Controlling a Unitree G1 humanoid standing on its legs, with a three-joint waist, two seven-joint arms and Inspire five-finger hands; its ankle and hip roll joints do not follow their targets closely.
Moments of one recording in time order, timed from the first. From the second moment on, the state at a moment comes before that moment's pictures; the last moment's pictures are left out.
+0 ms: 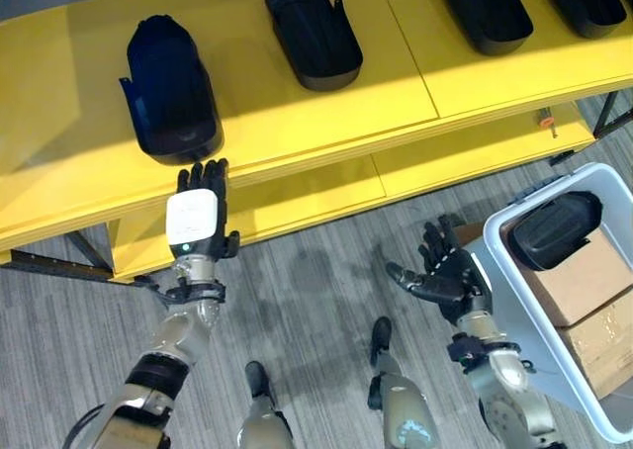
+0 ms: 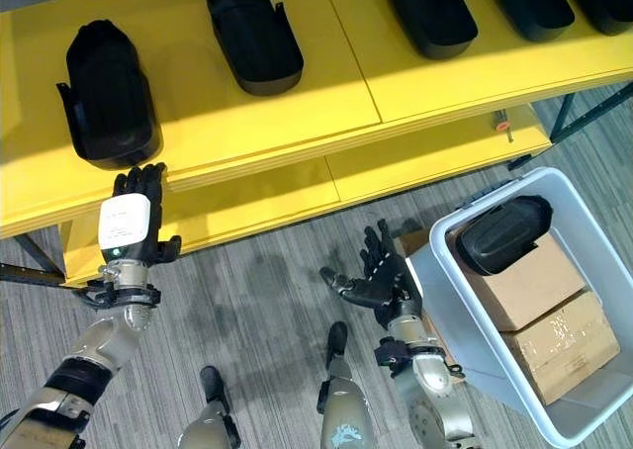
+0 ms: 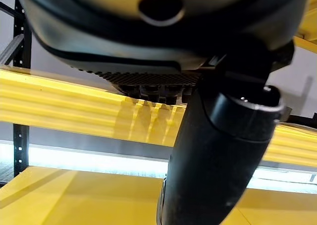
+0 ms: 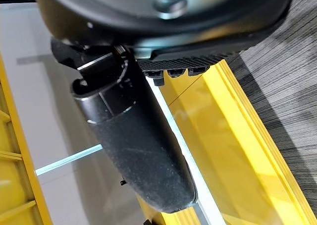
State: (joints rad) left arm -0.37 0.57 -0.24 0.46 0.71 0.09 0.58; right arm 0.07 -0.38 0.22 -0.03 0.69 -0.21 -0.05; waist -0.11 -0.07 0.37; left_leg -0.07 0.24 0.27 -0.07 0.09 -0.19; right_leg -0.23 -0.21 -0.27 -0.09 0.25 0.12
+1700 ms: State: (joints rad) left arm -0.62 0.62 -0.31 0.69 0.59 0.11 0.67; right arm 0.08 -0.41 0.26 -0.04 0.69 -0.21 -0.01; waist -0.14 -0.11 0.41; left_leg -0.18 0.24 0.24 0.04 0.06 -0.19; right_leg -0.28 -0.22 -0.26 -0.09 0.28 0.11
